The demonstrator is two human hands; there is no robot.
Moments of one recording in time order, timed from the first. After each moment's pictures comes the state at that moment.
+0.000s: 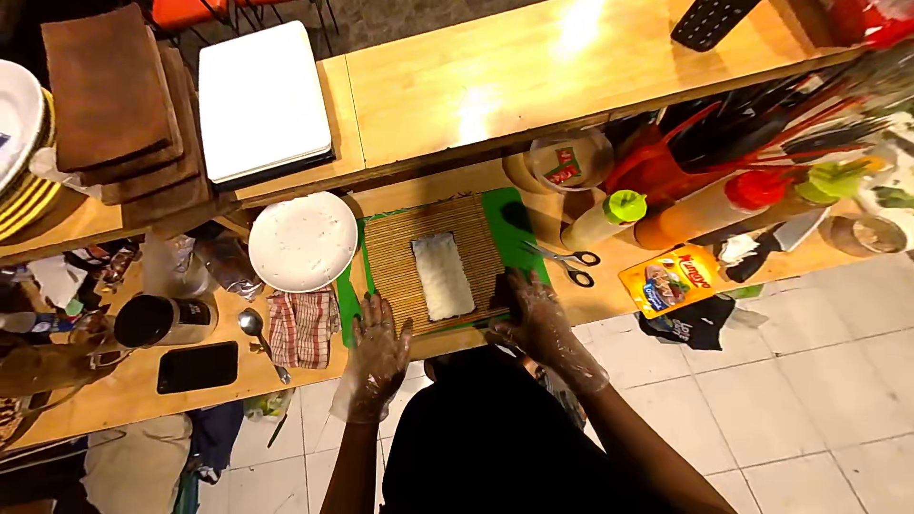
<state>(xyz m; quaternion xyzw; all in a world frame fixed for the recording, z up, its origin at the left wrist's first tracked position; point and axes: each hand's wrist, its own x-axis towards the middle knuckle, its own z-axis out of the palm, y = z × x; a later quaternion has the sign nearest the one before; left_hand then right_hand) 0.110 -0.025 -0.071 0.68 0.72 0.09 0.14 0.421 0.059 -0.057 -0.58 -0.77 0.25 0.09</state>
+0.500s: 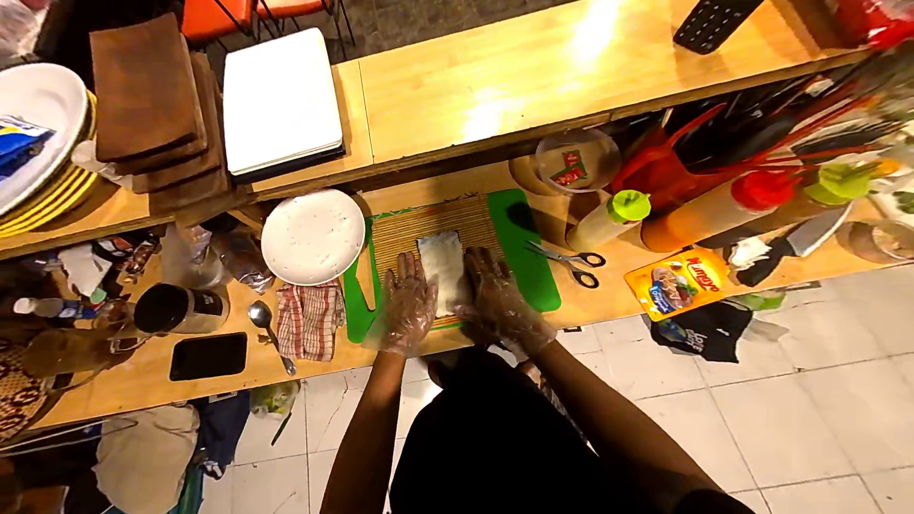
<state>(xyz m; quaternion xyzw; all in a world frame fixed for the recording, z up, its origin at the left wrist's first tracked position) 0.148 0.055 -0.089 0.70 0.70 0.12 0.13 0.351 0.094 -0.067 -0.54 -0.81 0.21 0.06</state>
